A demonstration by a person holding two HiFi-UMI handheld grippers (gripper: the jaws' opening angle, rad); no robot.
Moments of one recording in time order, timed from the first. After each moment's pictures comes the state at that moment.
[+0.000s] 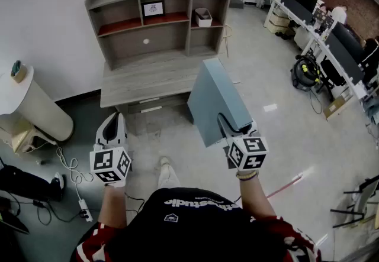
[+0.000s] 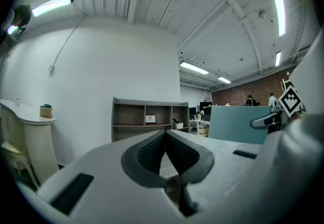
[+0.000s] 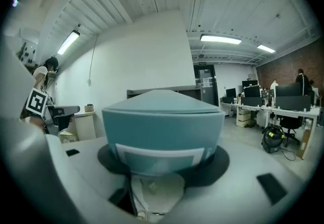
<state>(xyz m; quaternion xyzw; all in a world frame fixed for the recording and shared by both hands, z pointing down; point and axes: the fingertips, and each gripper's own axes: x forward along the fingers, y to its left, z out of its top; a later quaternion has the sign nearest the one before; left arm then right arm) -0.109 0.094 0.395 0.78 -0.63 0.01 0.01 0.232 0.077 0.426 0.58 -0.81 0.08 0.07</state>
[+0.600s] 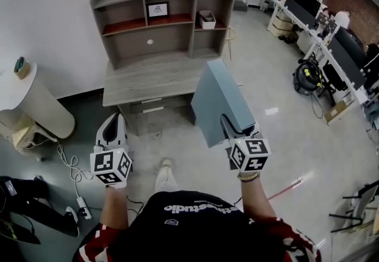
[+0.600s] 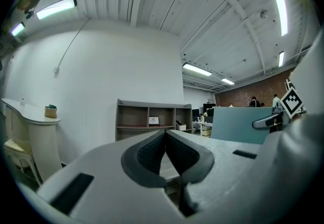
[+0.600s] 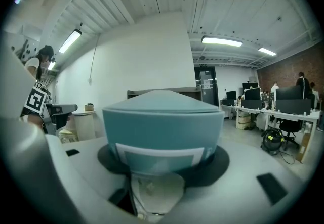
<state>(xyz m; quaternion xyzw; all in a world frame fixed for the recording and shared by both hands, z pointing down) -0.117 0.105 0.390 0.76 -0.65 0.00 0.01 0.233 0.079 0.421 0.58 -0.81 0.07 0.07</state>
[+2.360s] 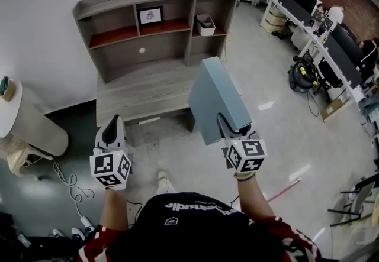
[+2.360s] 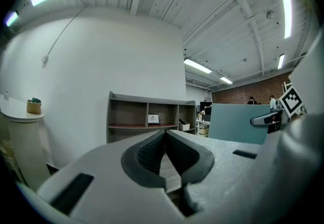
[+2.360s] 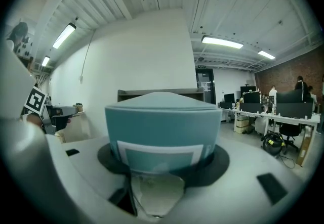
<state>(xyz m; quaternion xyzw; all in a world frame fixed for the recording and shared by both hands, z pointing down) -0.143 -0.034 0.401 0.78 -0.62 0.00 0.02 0.198 -0.042 0.415 0.60 -0.80 0.05 0.07</state>
